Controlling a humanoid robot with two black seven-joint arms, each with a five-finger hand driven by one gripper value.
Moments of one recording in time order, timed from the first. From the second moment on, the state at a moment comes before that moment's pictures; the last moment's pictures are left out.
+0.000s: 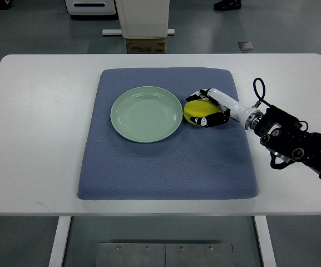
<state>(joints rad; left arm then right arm) -0.02 0.00 -0.10 -0.22 0.09 0.07 -0.21 1.04 -0.18 -0.09 0.63 -0.66 -0.08 0.46</state>
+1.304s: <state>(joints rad) -0.02 0.00 -0.10 -0.22 0.09 0.07 -0.21 1.21 0.00 -0.14 0.62 -0.66 -0.03 0.44</state>
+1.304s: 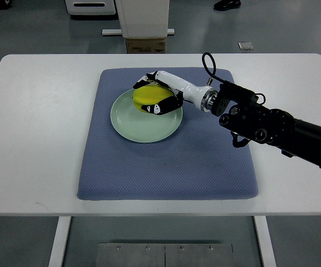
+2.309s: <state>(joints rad) -0.02 0.00 -0.10 -0.22 0.09 0.07 -0.21 1.14 0.00 -0.16 0.63 -0.65 -0.03 0.42</state>
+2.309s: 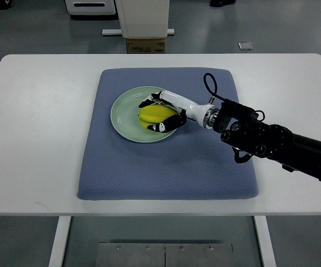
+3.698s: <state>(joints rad) -0.01 0.00 -0.10 -0.22 0.09 0.07 -0.21 1.08 -0.22 0.24 0.69 -0.50 0.01 0.36</state>
